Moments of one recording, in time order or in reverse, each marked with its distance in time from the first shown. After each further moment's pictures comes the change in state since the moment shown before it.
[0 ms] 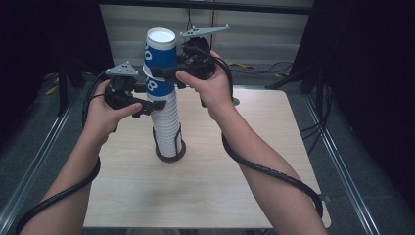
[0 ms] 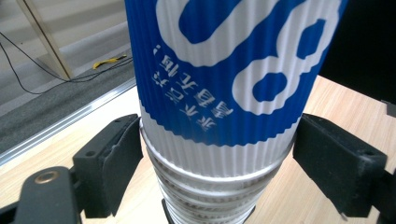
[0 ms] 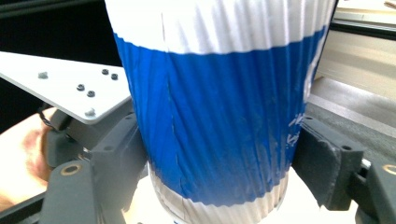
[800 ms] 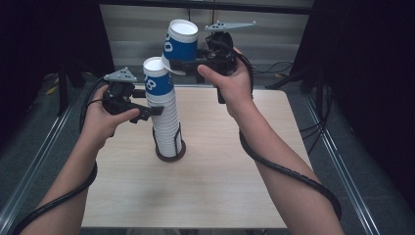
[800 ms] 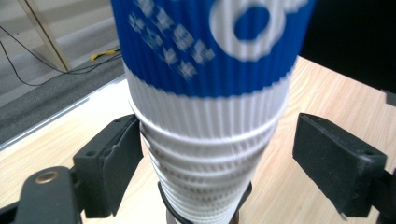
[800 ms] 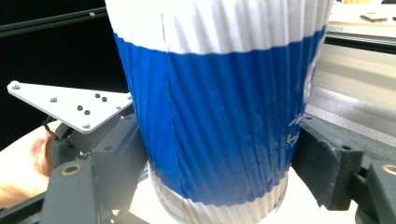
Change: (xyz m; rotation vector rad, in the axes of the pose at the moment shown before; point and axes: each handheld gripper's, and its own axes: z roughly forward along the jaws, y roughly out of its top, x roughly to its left) left arm -0.001 -0.014 -0.003 0.033 -0.005 -0.007; right arm -0.019 0.002 -0.041 -0.055 -0.027 0.022
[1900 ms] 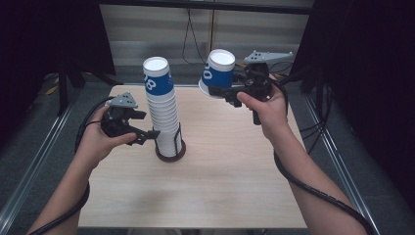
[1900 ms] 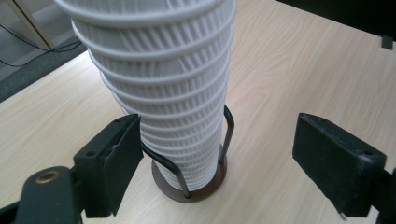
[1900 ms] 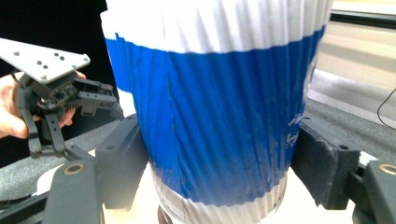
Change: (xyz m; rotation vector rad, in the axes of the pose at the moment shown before) left arm -0.018 -0.044 0.001 0.112 -0.036 0.056; right arm -0.035 -0.063 -0.065 0.067 -0.052 -0.010
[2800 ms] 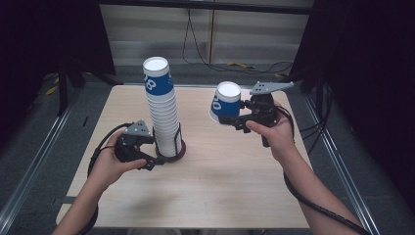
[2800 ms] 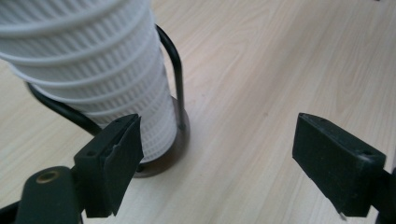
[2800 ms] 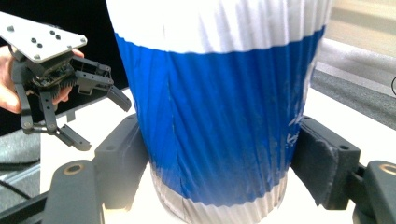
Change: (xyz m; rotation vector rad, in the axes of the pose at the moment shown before) left arm -0.034 -0.046 0.039 0.079 -0.082 0.019; right arm -0.008 -0.069 -0.010 0.099 0.030 -0.009
